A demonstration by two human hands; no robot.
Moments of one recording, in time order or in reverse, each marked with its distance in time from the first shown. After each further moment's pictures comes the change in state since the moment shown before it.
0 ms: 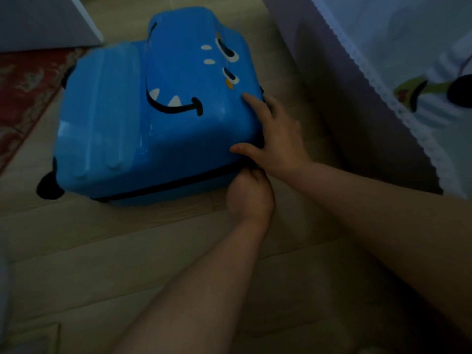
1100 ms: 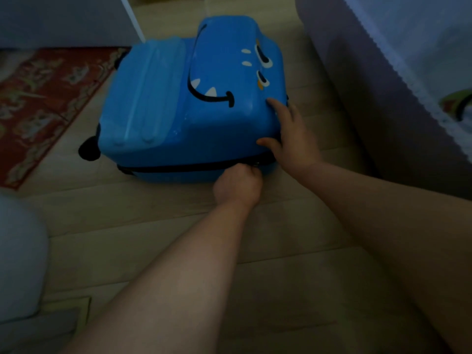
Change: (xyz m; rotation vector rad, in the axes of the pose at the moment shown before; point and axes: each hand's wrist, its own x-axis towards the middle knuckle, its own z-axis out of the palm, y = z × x) left_hand 0.033 -0.032 -0.074 0.382 -0.107 0.078; right_hand 0.011 -0.032 0.026 0.052 -0.021 0.058
